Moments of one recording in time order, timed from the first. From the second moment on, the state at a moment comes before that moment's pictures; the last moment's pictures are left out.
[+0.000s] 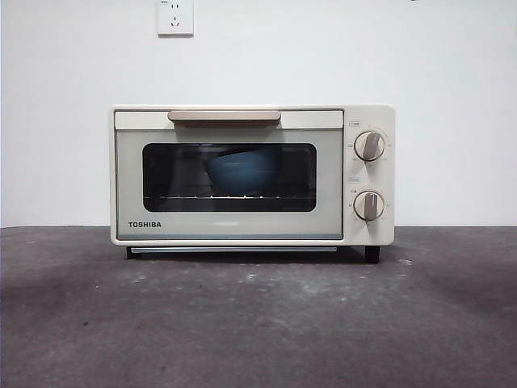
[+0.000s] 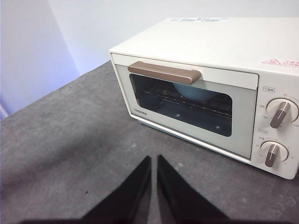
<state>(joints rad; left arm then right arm) -0.27 0.51 0.73 -0.55 0.22 -0.12 0.65 0.59 0.58 -0.17 -0.10 0.21</state>
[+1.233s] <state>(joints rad) 0.00 0.00 0.03 -0.18 0.00 0.06 0.65 0.59 0.58 -0.17 -0.10 0.21</state>
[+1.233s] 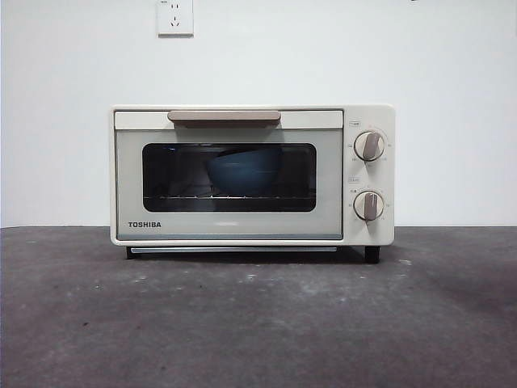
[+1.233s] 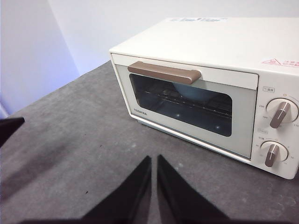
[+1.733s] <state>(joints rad) 0.00 0.01 0.03 -0.18 0.00 -0.02 0.65 0.59 0.58 -0.17 -0.10 0.21</state>
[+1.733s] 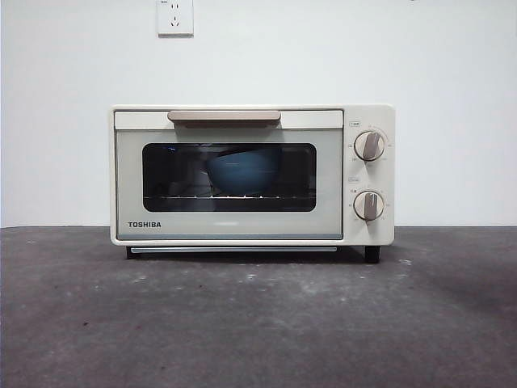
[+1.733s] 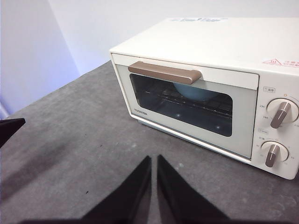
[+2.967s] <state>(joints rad) 0.00 0.01 0.03 -0.18 0.00 -0.03 0.02 0.10 0.16 0.01 -0.13 0.01</state>
